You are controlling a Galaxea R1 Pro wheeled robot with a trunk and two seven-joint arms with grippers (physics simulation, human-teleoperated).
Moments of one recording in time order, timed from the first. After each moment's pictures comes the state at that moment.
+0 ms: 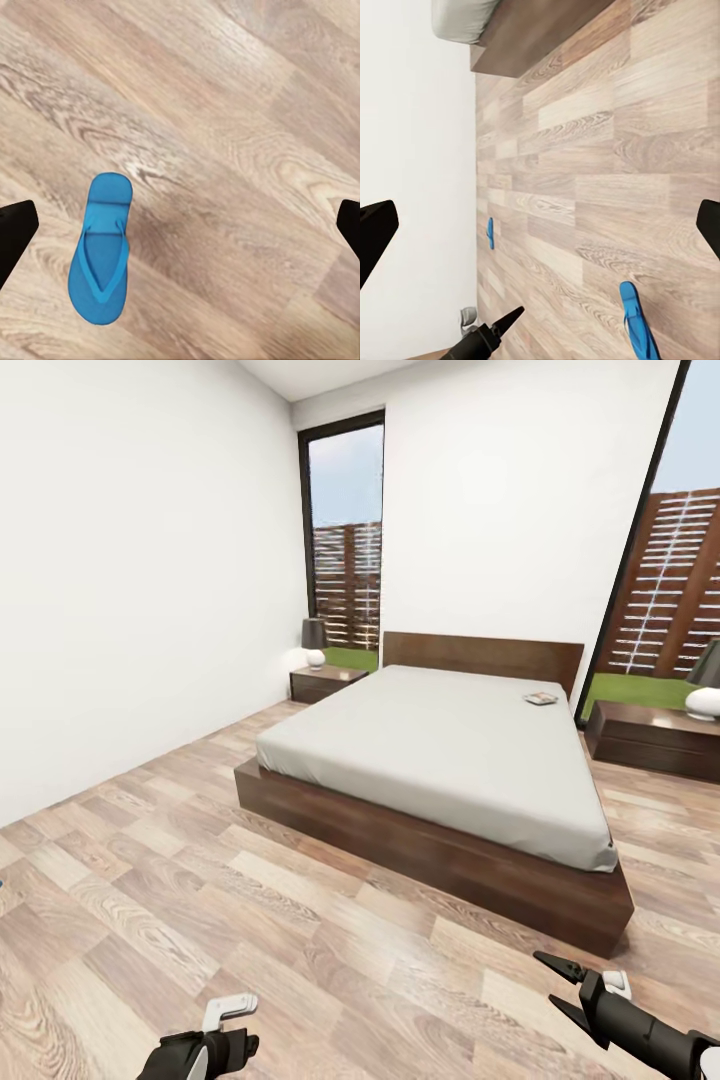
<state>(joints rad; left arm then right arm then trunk) -0.30 -0.03 0.15 -0.71 -0.01 0.49 -0.03 -0.15 -0.31 -0.35 -0.99 -0.89 0.92 0.59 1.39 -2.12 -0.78</state>
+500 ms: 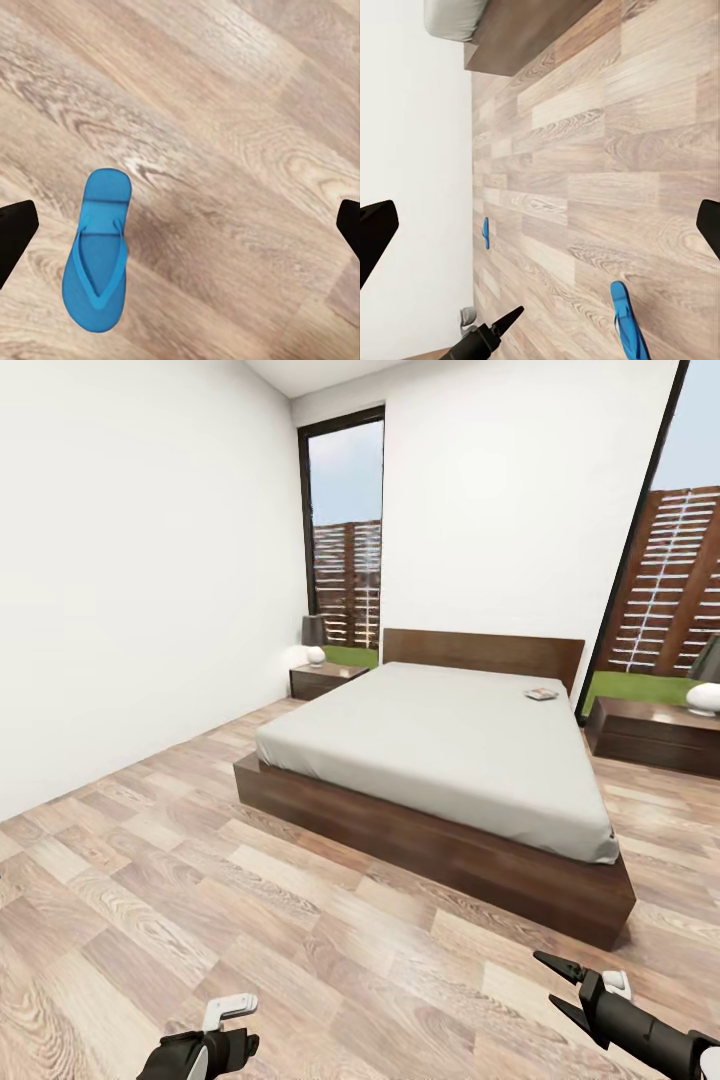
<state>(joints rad) -0.30 -0.03 0.15 -0.71 -0.01 0.49 -0.03 -0.15 -0.31 -0.35 -0.99 -0.89 0.92 0.59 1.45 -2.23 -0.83</state>
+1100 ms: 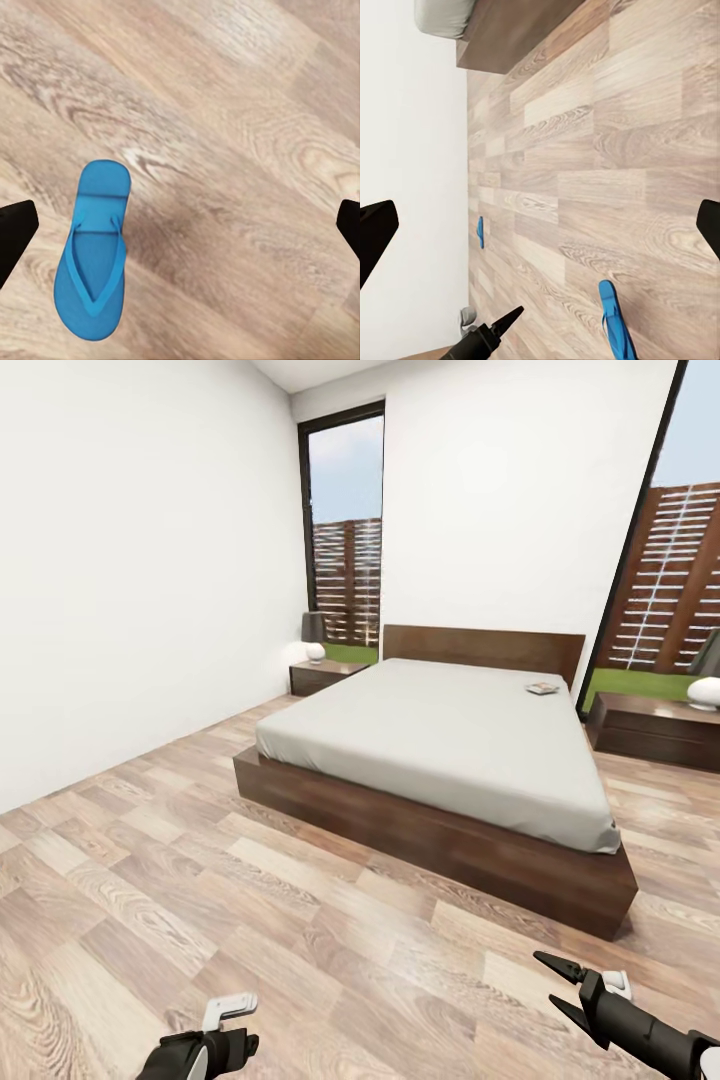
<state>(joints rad) -0.30 -0.03 0.15 -0.71 -0.01 0.49 -0.03 -0.15 -0.31 -0.35 -0.99 -0.89 0.92 0.59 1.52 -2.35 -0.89</state>
